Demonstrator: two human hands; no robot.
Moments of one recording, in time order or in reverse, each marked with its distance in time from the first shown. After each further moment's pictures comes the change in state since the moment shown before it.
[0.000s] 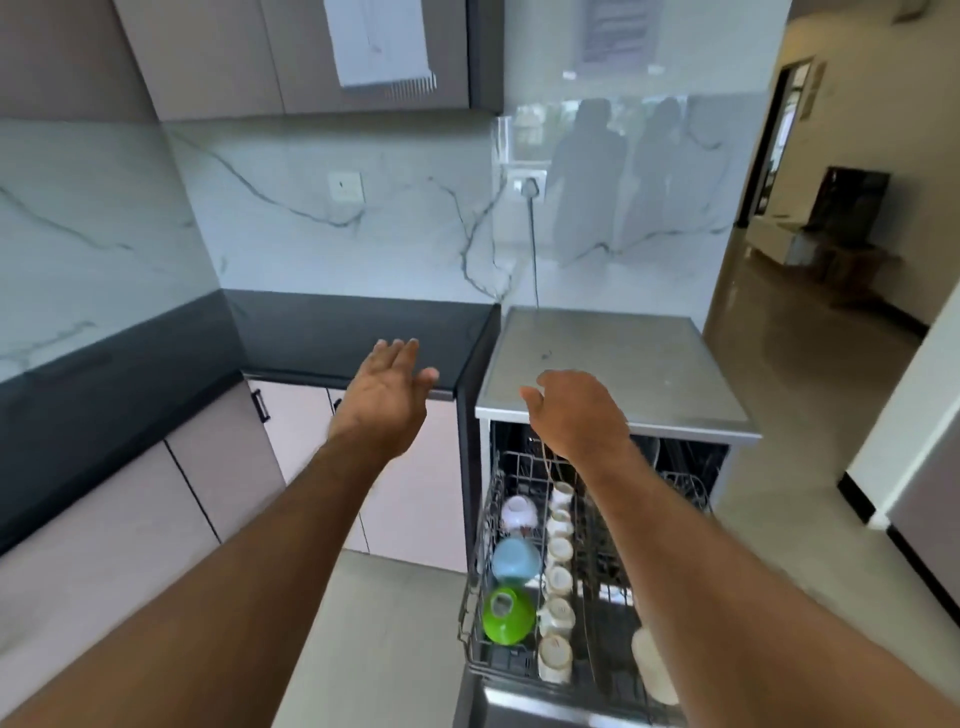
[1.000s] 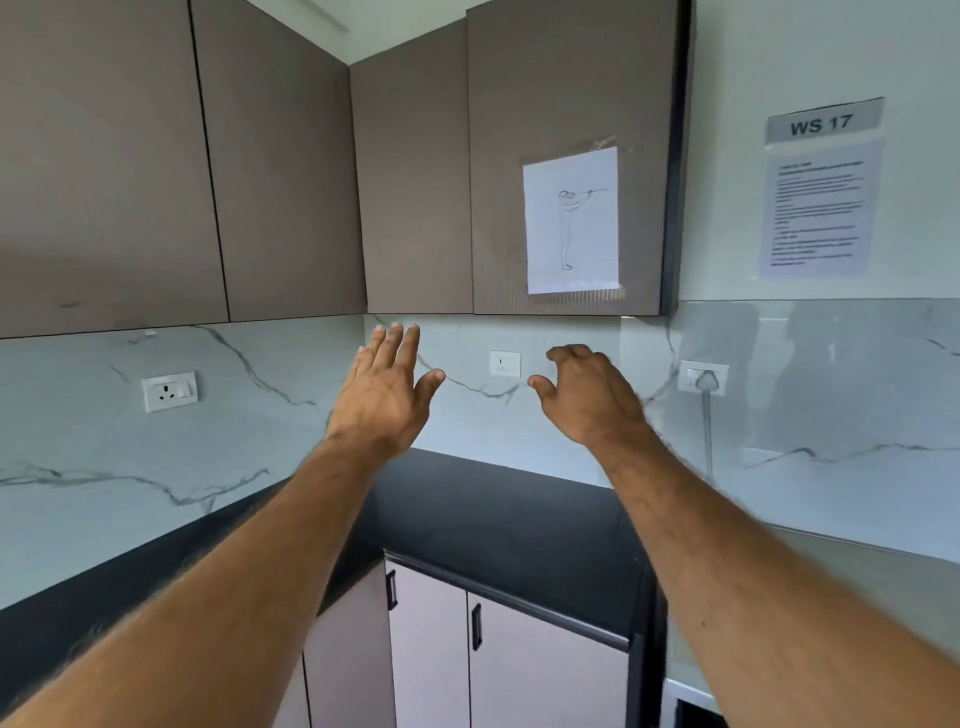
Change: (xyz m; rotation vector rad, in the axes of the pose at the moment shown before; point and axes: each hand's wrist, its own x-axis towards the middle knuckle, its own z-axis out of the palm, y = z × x) left_hand 0.198 -0.185 -0.236 0.347 0.388 -0.036; right_hand 0.276 -0.274 -0.069 0.078 0.265 -0.334
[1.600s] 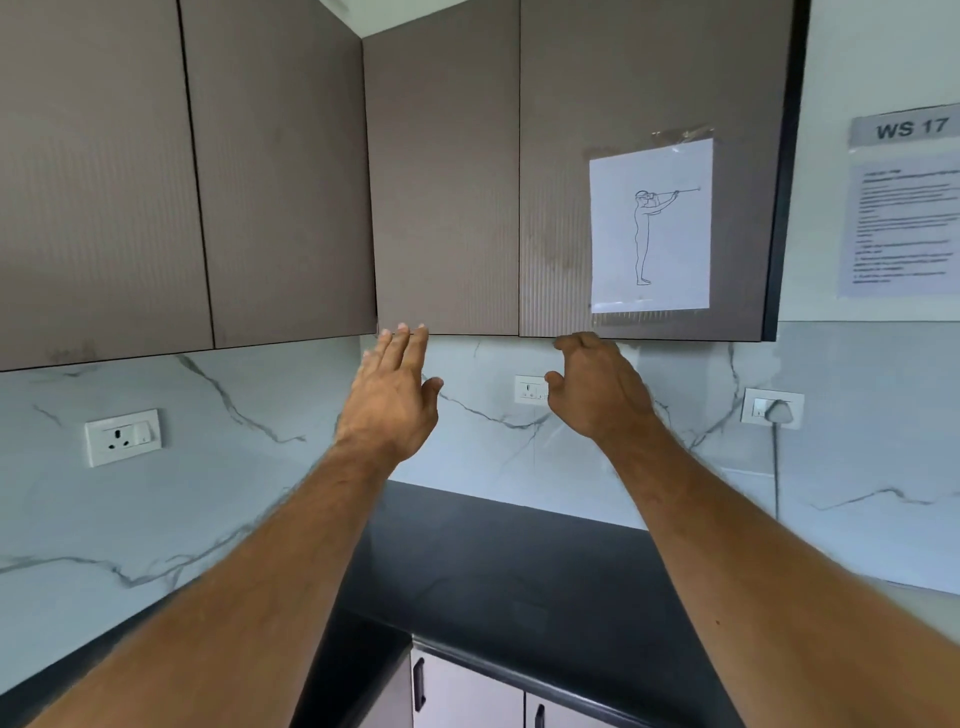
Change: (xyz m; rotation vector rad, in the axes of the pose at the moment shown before) left_hand 0.149 -0.175 0.085 -0.107 0.064 0.042; right_hand 0.168 -0.098 0.128 -0.080 0.092 0.039
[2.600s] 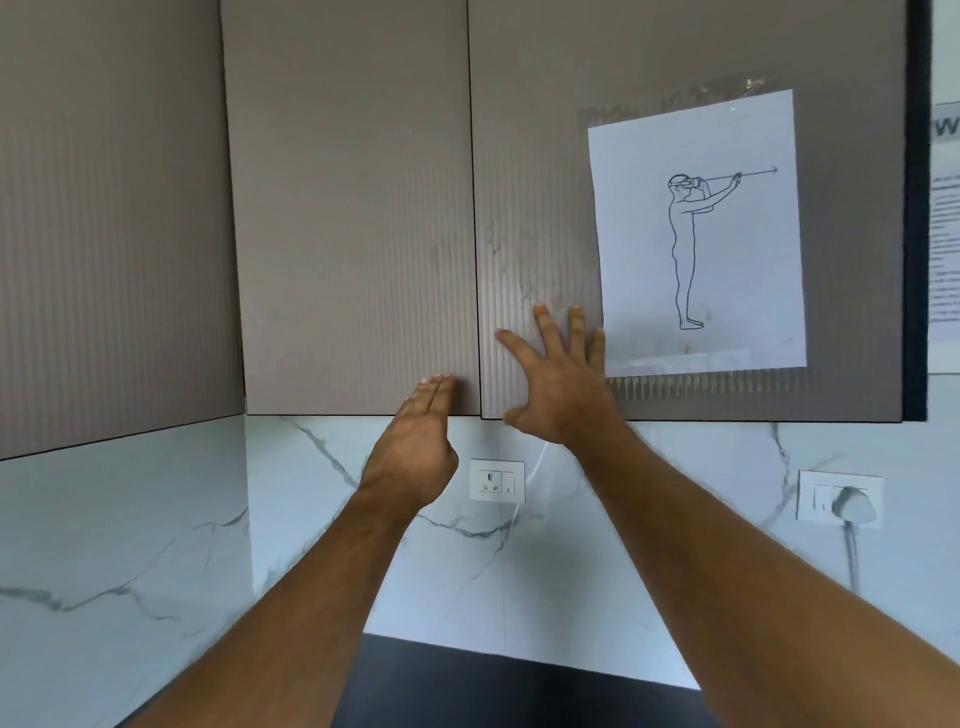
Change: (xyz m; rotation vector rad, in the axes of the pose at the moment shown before) left_hand 0.284 -0.014 0.273 -0.260 -0.009 0.124; right_hand 0.298 0.111 0.208 -0.345 0.102 -0.096
